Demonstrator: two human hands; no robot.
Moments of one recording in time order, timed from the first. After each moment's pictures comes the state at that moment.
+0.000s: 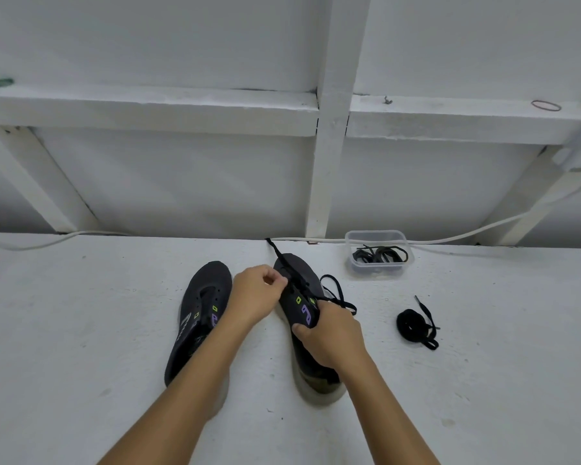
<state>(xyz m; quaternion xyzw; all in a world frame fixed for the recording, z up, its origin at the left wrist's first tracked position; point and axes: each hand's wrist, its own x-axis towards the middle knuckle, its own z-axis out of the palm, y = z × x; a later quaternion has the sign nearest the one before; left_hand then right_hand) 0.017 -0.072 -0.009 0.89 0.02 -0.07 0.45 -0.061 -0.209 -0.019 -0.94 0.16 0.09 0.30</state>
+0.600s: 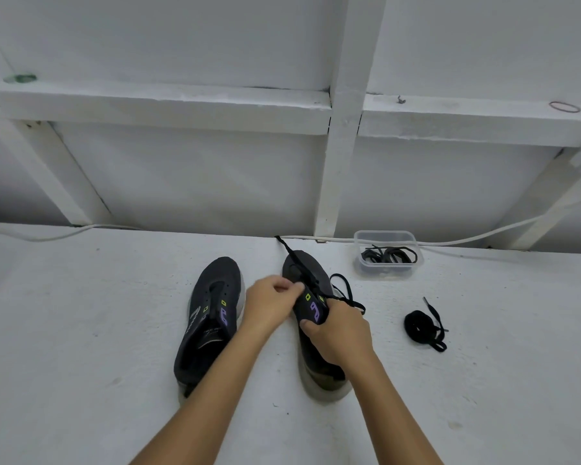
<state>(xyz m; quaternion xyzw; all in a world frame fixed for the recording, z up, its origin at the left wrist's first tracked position) 0.000 -0.081 -0.025 0.83 0.09 -0.11 0.53 -0.062 -0.208 -0.017 -0.94 0.18 0.09 0.29</state>
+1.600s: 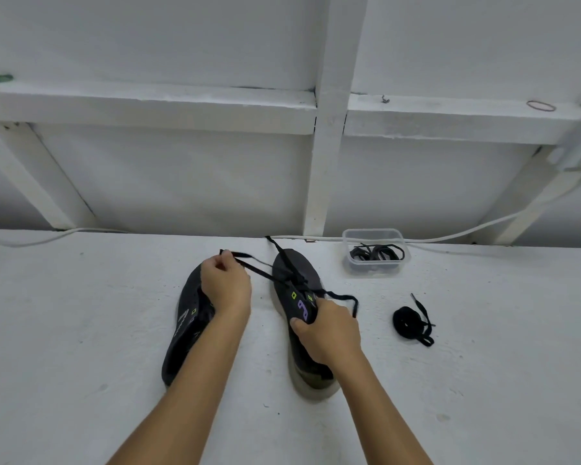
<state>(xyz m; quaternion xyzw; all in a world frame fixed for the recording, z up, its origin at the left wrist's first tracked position) 0.028 -0.070 -0.015 0.67 0.29 0.15 0.67 -0.065 -0.207 -0.015 -0.93 0.19 0.09 0.29</state>
